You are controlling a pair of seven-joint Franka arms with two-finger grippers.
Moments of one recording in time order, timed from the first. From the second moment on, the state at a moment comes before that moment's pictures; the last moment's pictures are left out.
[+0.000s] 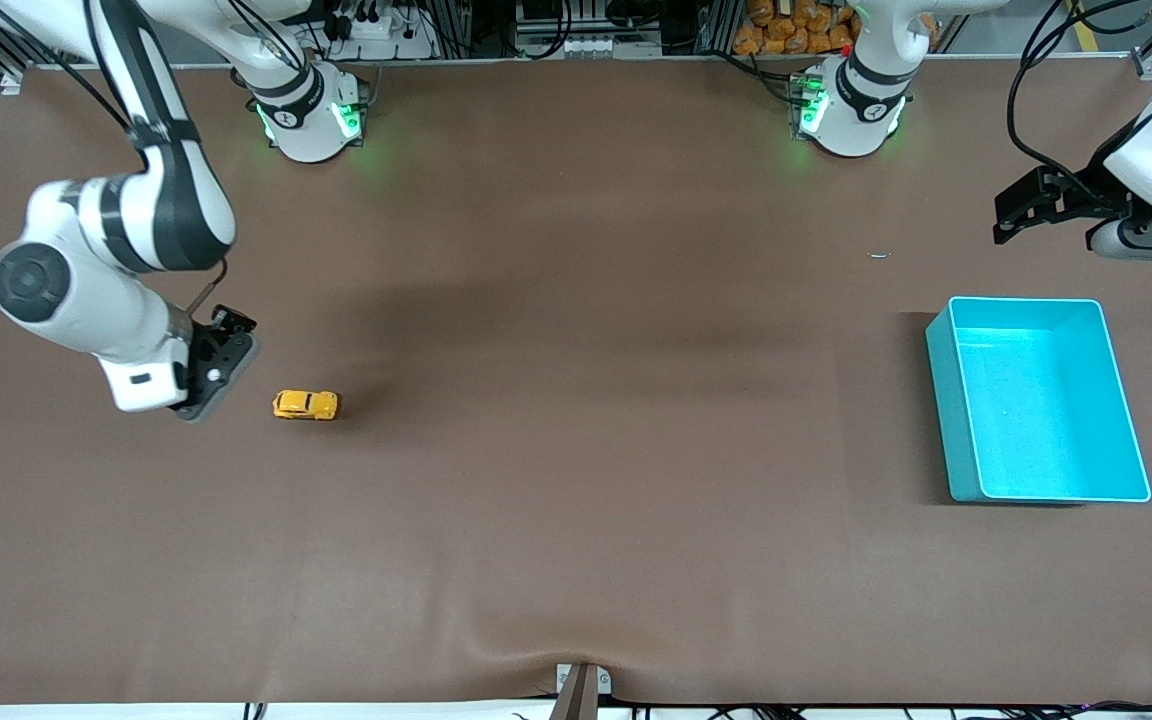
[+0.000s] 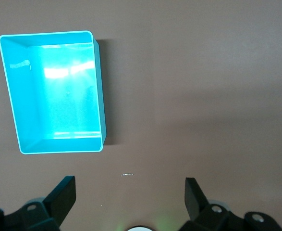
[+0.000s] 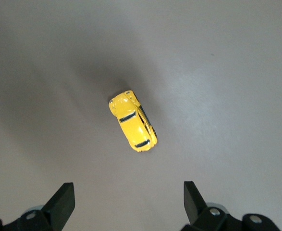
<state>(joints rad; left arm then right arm) -0.03 -0.05 -0.07 -1.60 -0.01 1.51 -0.02 0.10 0.23 -0.03 -1.99 -0.03 2.13 -1.00</state>
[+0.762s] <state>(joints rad) -0.01 -0.05 -0.07 -1.60 -0.01 1.52 -0.02 0.17 0.37 -0.03 -2.06 -0.08 2.37 -1.35</state>
